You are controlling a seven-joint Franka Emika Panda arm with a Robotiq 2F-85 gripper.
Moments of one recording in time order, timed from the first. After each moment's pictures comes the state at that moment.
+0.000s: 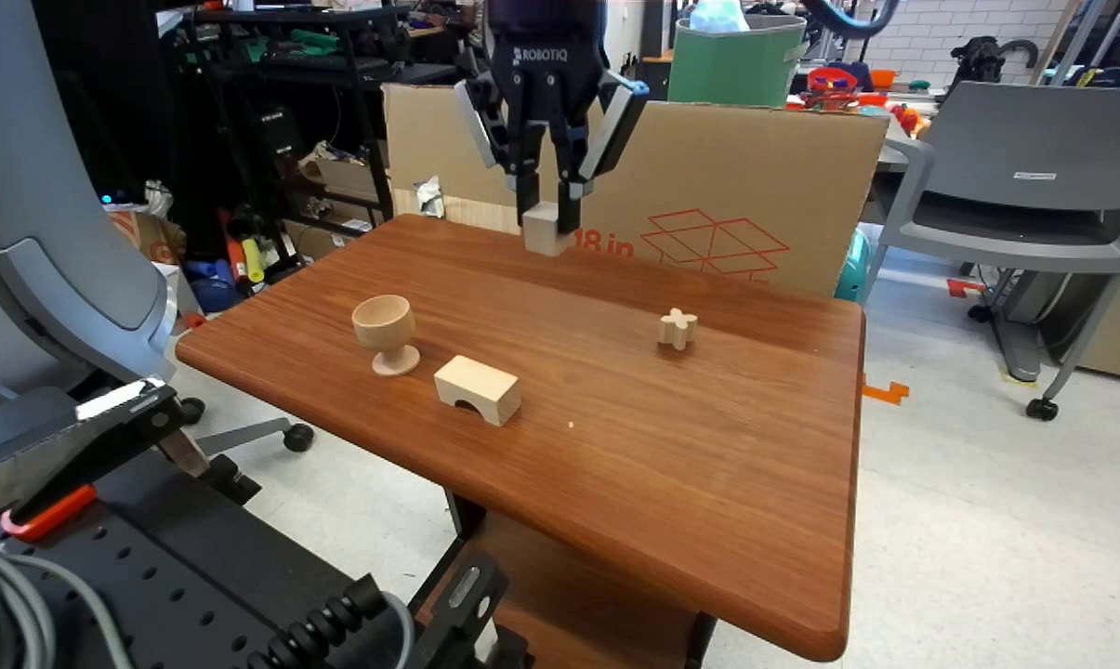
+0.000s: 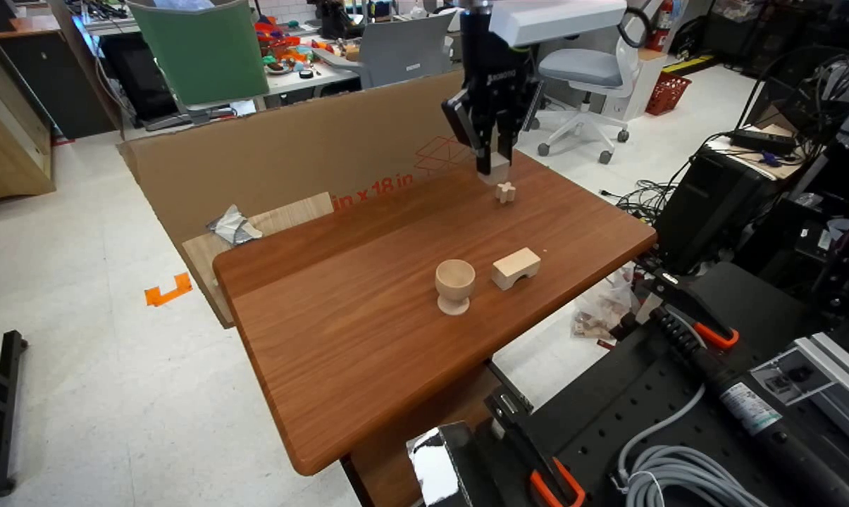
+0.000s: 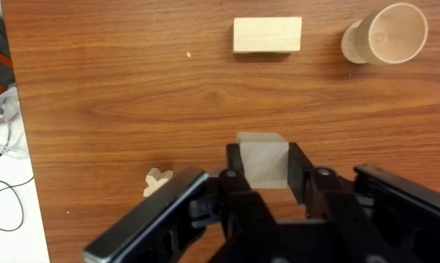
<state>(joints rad) -0.01 0.48 -0.03 -1.93 -0.06 2.28 0.01</state>
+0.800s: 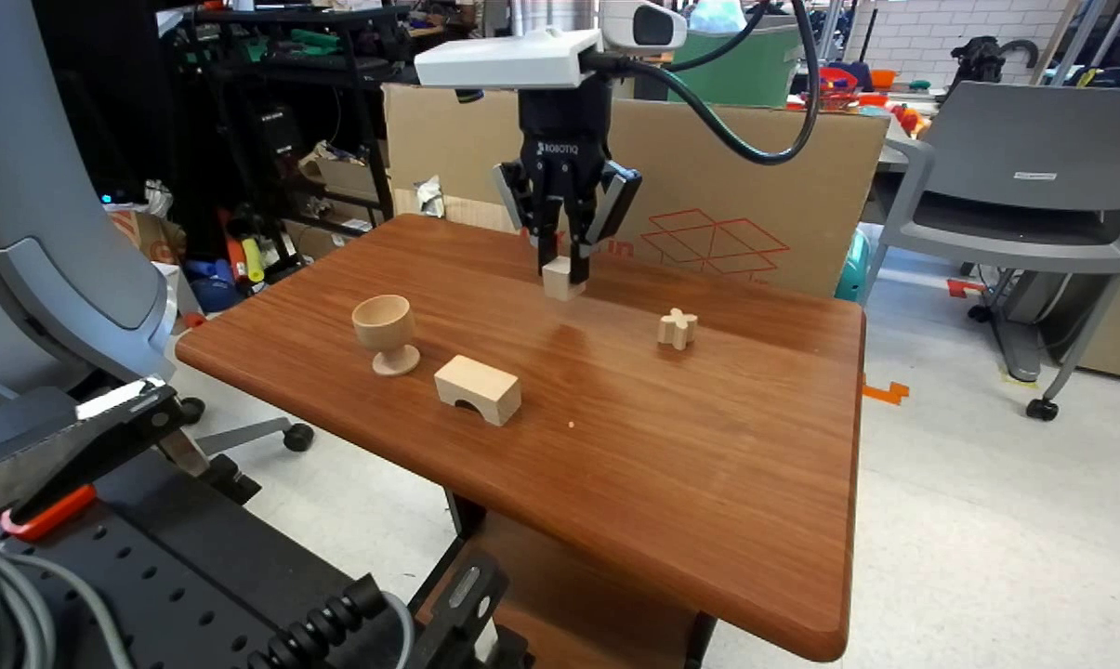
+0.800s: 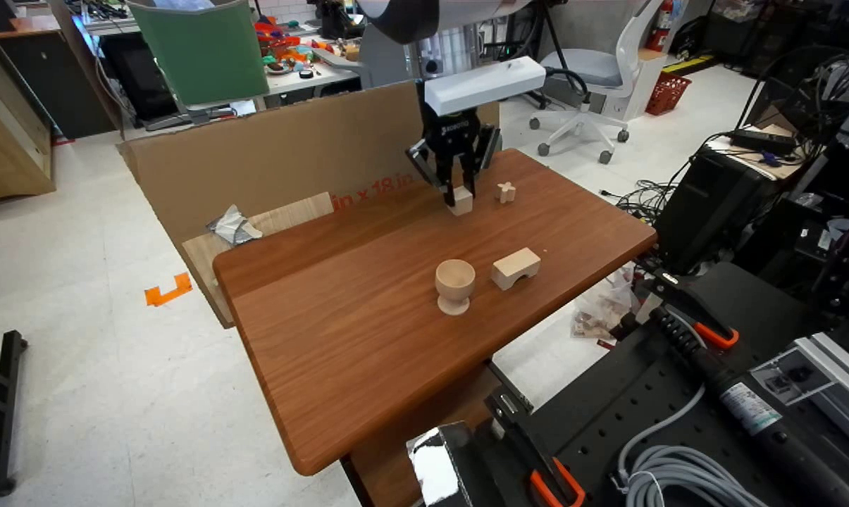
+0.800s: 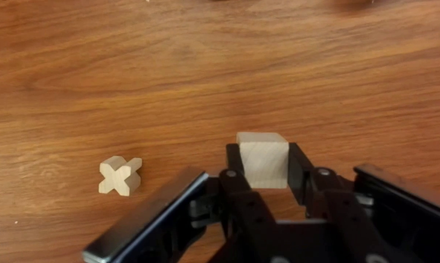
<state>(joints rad) 0.04 0.77 -0.04 -1.64 -0.07 2.22 0.15</state>
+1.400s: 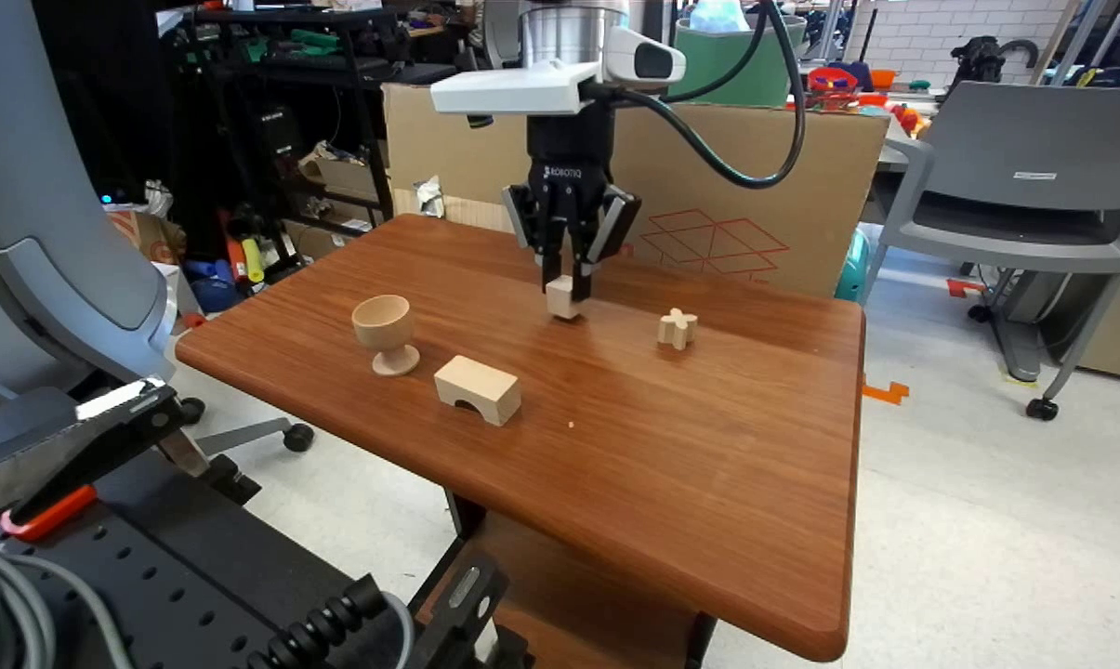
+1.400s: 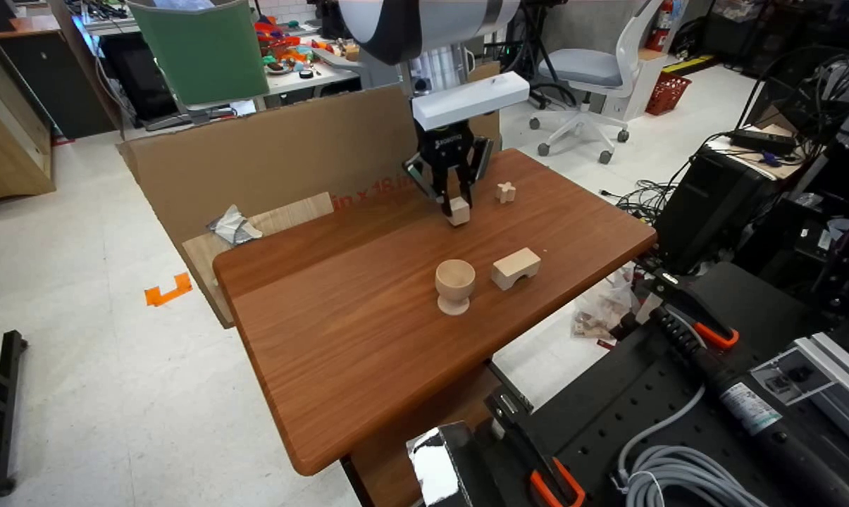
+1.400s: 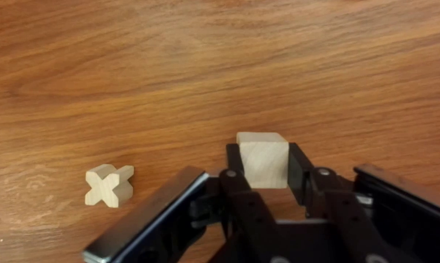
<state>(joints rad) 0.05 0.87 -0.05 -1.51 -0.07 2.13 0.19</state>
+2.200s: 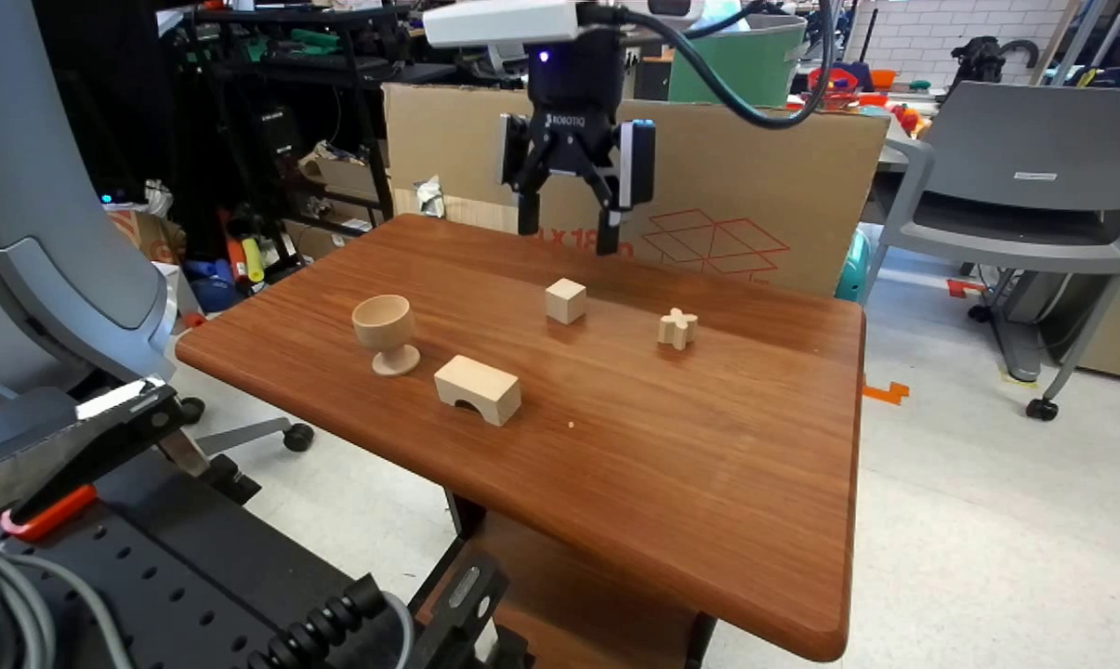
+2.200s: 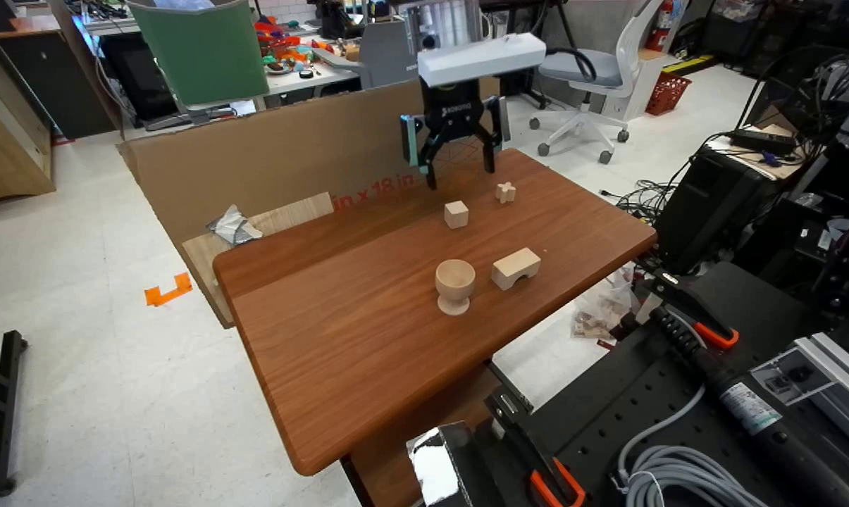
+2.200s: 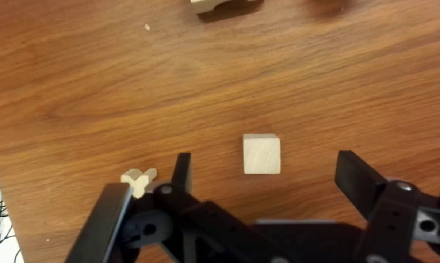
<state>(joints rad) 0.03 0.75 -0.05 -1.59 -0.02 2.10 0.21</state>
